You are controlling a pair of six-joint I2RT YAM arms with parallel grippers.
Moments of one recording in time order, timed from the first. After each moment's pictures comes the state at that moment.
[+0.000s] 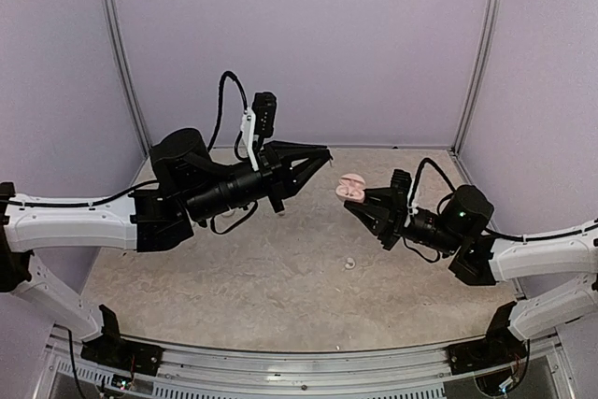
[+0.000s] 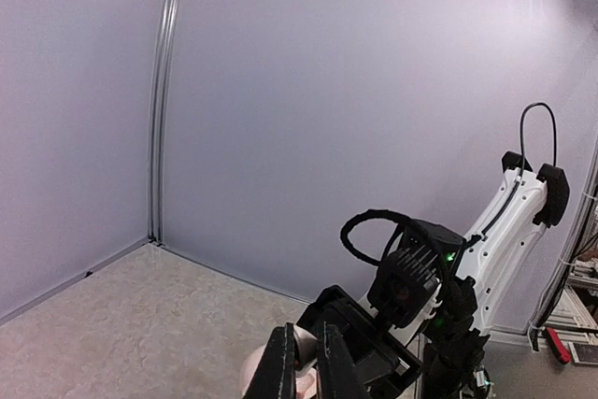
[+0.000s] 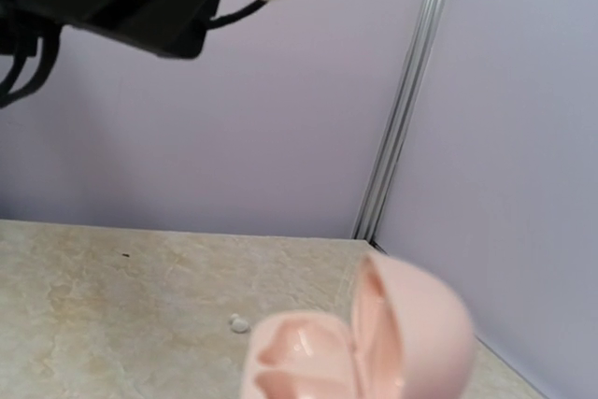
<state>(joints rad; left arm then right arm) -1.08 1.39 1.03 0.56 0.11 -0.17 0.84 1.19 0.46 0.93 -0.35 -0.22</state>
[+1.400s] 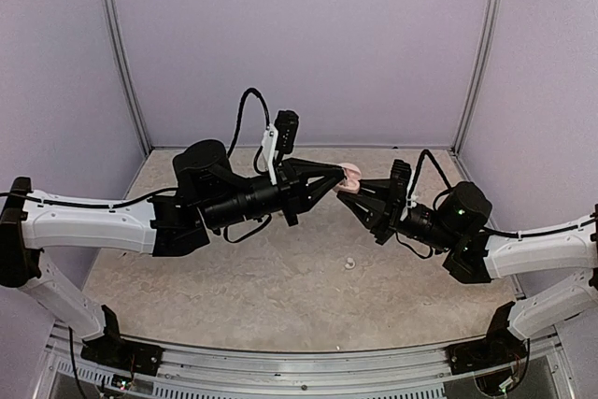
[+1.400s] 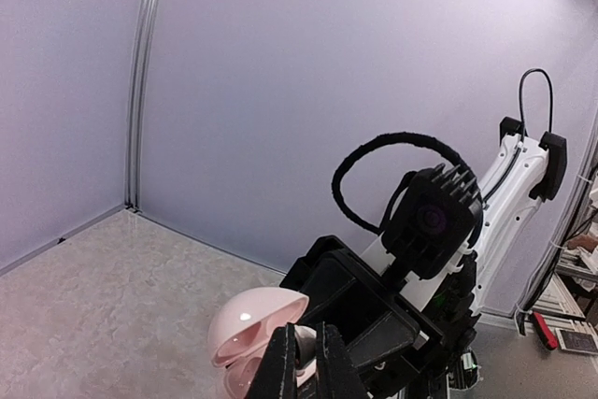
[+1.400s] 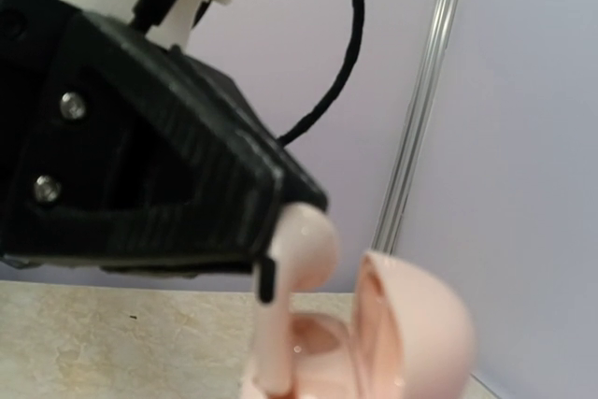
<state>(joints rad) -1.10 1.49 1.03 0.59 0.15 -0.21 0.90 1.25 0.51 1.02 -0.31 -0.17</state>
